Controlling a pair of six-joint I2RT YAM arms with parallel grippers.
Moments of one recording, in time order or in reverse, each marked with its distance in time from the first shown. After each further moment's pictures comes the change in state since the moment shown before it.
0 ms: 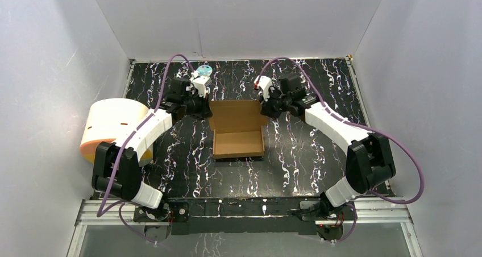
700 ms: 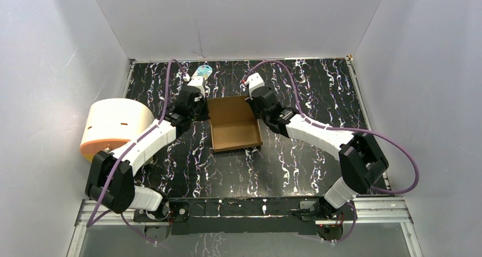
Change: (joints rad) left arm -0.156 -0.088 -0.097 0.128 -0.533 -0.321; right arm 0.306 0.032 -0.045 0.262 0.853 0.438
